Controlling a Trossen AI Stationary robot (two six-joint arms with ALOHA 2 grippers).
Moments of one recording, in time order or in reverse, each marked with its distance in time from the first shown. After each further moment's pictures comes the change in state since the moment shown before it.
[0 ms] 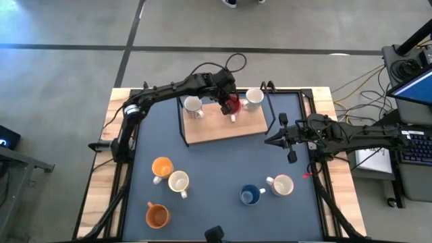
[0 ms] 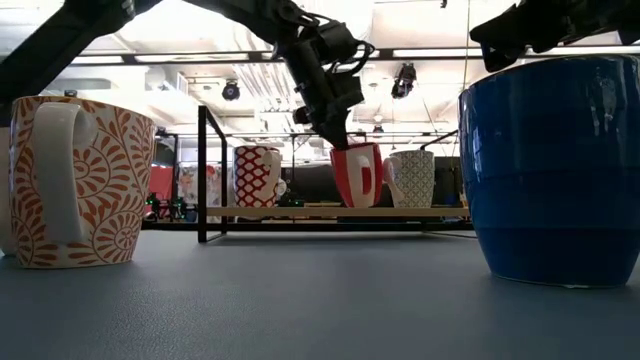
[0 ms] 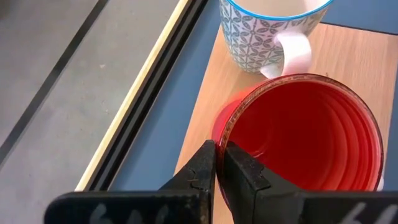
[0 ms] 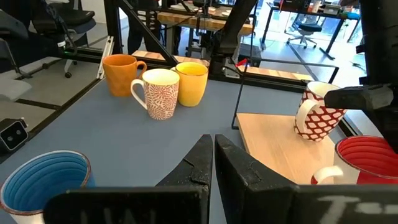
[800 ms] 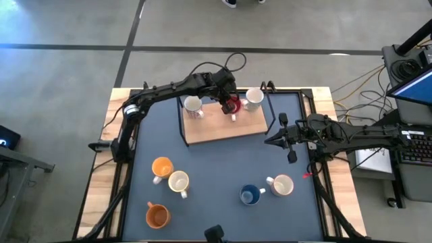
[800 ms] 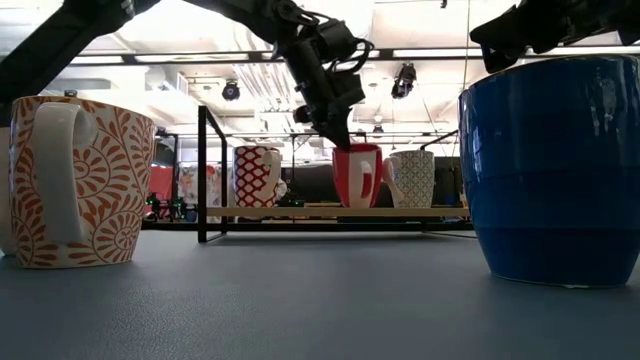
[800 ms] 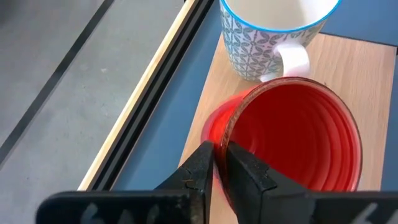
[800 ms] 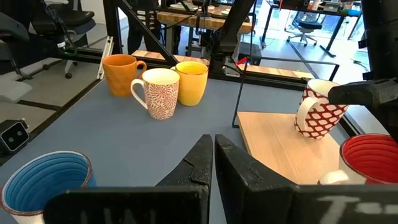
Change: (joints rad) left arm 0.002 -0.001 -0.001 0.018 -0.001 -0.008; right arm 0.000 0.000 0.000 -0.003 0.000 0.011
